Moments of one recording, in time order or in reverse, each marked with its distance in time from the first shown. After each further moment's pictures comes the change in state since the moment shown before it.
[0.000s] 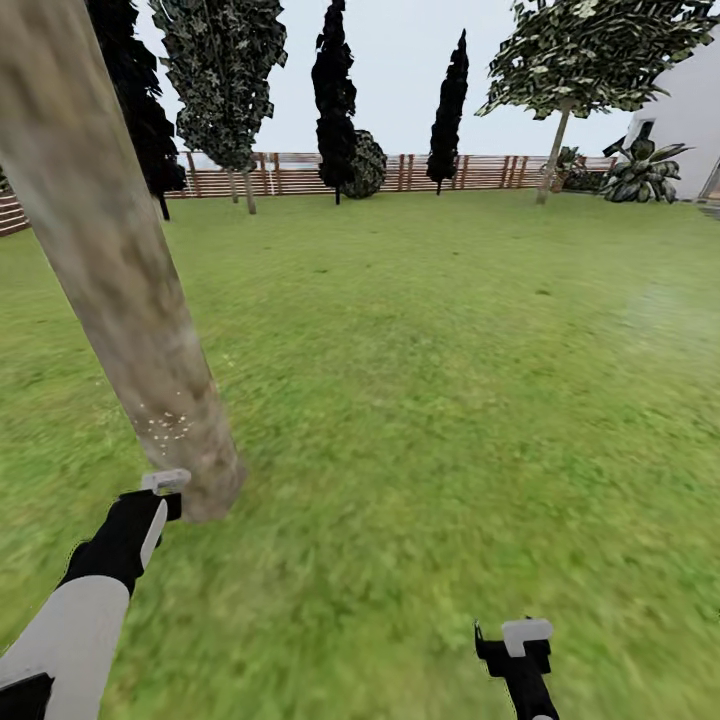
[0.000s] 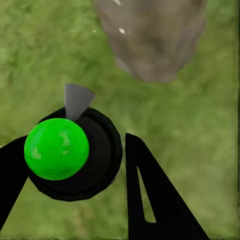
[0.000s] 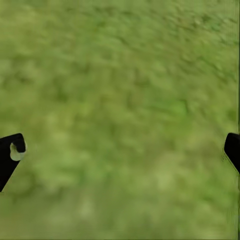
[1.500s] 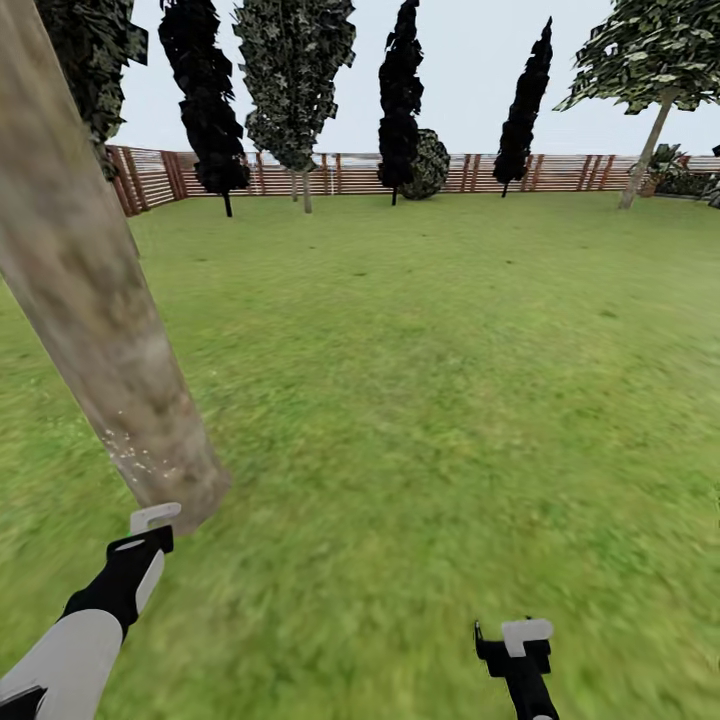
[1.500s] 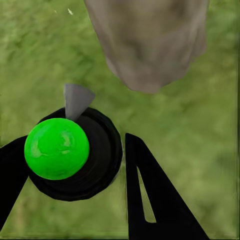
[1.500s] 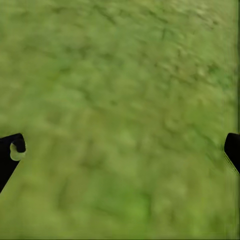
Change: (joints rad) left arm 0.051 0.015 0.075 0.239 0.001 -0.403 0.064; right arm 0.000 0.000 0.000 0.000 0.000 0.000 0.000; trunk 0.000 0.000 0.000
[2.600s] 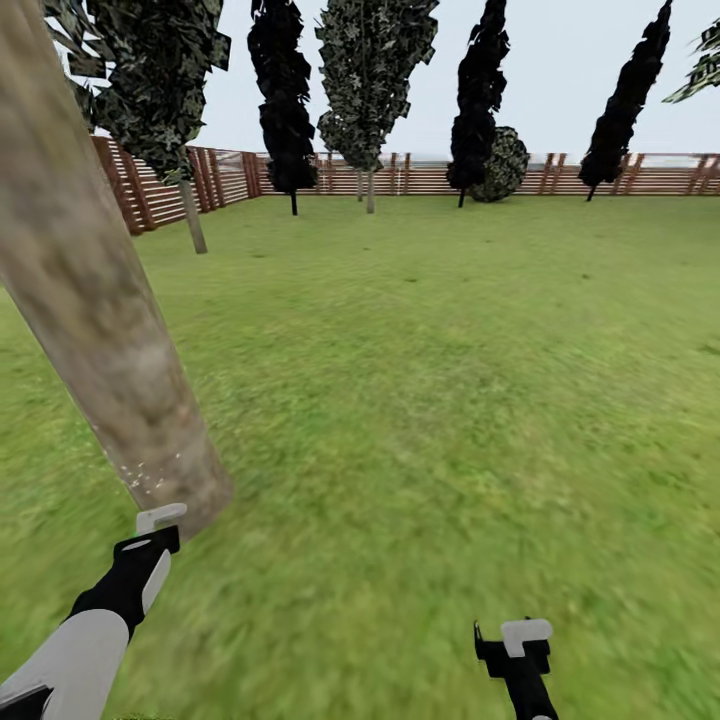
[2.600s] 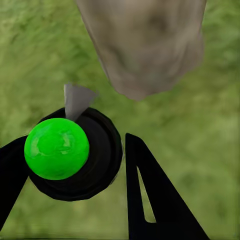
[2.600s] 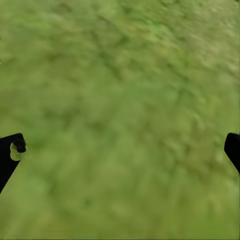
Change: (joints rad) left arm 0.000 -0.017 -0.002 0.001 0.001 0.001 0.002; right arm 0.000 0.002 0.000 0.002 0.001 0.000 0.000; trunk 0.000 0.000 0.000
